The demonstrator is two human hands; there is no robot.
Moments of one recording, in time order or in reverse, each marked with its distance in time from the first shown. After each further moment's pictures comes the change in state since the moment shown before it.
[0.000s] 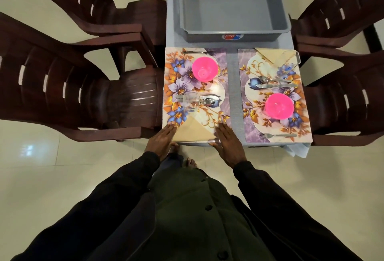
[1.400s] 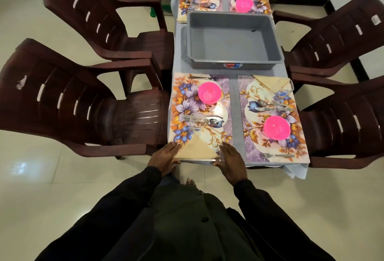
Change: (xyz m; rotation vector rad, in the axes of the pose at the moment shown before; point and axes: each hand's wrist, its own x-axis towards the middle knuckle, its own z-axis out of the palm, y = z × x) left_hand -0.010 0.002 -0.025 -0.038 0.028 0.061; right_hand -0.001 -0.026 -0.030 0.079 0.052 0.144
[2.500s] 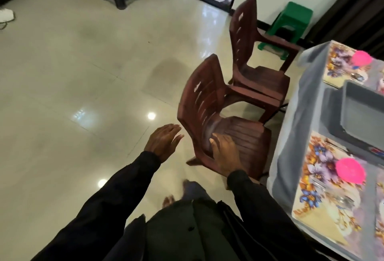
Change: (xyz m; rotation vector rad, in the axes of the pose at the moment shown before) left_hand -0.286 -0.377 -0.253 0.093 0.703 -0.373; right_hand 0.144 -0.573 0.124 -0.020 -0.097 -0.381
